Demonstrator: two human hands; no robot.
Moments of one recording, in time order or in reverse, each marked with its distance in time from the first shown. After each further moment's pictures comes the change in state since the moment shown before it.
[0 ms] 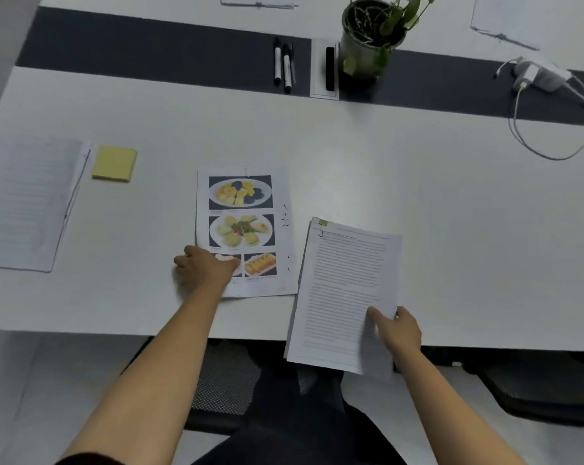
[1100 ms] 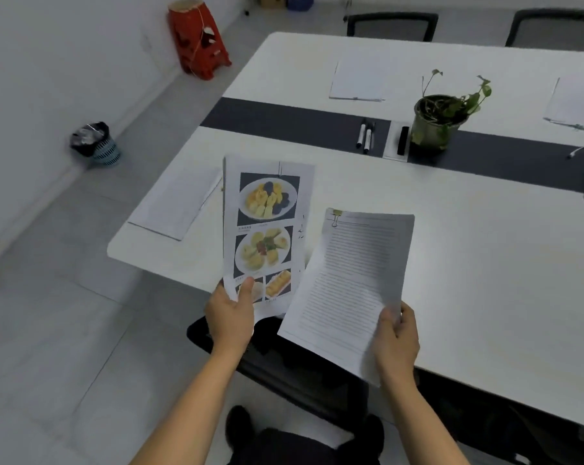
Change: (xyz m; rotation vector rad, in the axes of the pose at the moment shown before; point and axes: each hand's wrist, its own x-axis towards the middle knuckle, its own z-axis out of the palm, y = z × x) left_hand -0.204 -0.107 -0.076 -0.778 0.444 0.320; right_hand -0.122 -0.016 0.013 0.382 -0.096 -0.455
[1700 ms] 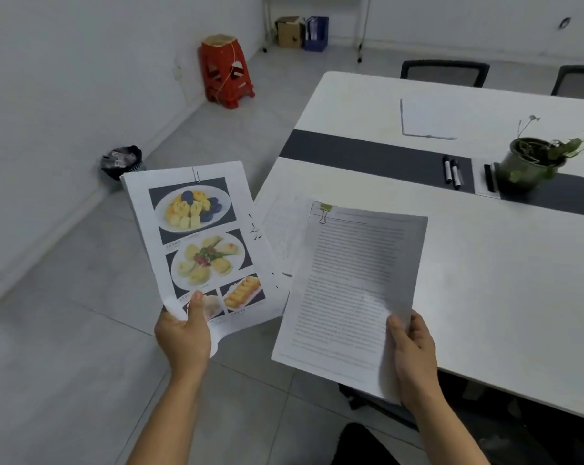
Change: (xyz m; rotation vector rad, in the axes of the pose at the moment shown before) left_hand 0.264 -0.096 -0.294 -0.149 0.260 -0.033; right_hand -0.145 -0.073 0.295 0.201 -0.146 -0.023
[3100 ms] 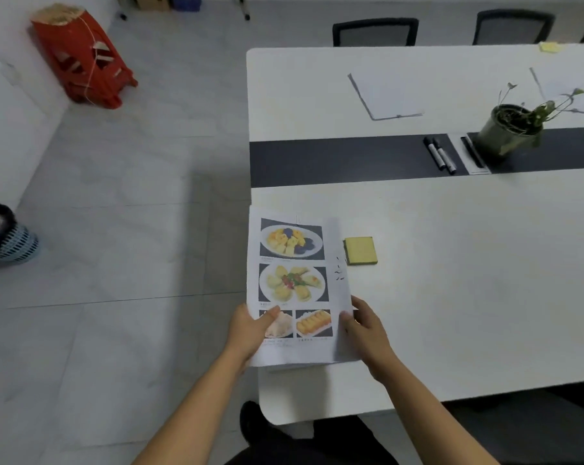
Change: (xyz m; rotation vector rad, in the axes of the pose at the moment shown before) left_hand 0.306 -0.029 0.210 0.172 -1.170 -0.258; right_hand 0.178 -0.017 0.296 -0.162 0.091 0.221
